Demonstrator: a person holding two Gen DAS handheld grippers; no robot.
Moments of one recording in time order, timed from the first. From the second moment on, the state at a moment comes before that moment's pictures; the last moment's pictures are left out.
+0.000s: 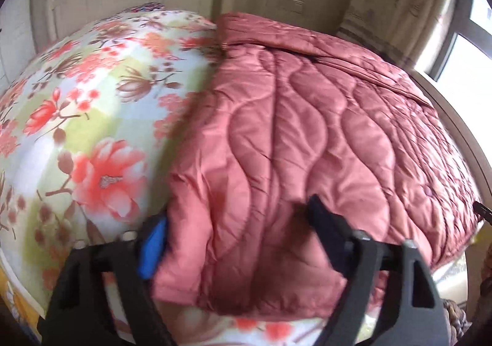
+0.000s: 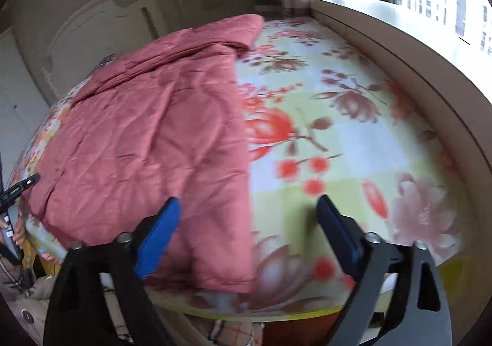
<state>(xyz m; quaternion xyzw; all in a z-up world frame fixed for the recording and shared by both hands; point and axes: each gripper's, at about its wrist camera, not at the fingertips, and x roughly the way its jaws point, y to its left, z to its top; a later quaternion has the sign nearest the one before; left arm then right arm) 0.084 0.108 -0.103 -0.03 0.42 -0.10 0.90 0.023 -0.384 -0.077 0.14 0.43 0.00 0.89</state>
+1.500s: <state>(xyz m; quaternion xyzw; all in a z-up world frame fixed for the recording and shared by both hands) 0.182 0.216 -0.022 -0.25 0.35 -0.08 0.90 0.168 -0.438 -0.004 0.33 0.36 0.04 0.87</state>
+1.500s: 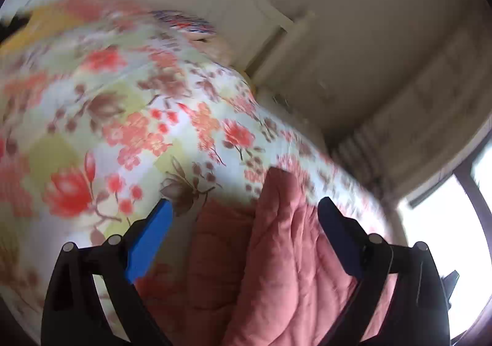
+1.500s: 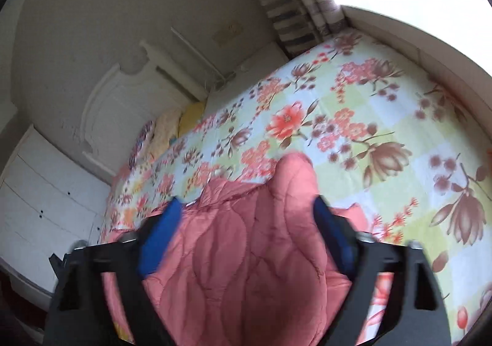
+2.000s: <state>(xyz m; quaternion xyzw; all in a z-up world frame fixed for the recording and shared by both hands) 0.184 0.145 0.009 -0.13 0.35 -0.20 0.90 0.152 -0.397 0.007 0.13 0.37 0.08 0.92</state>
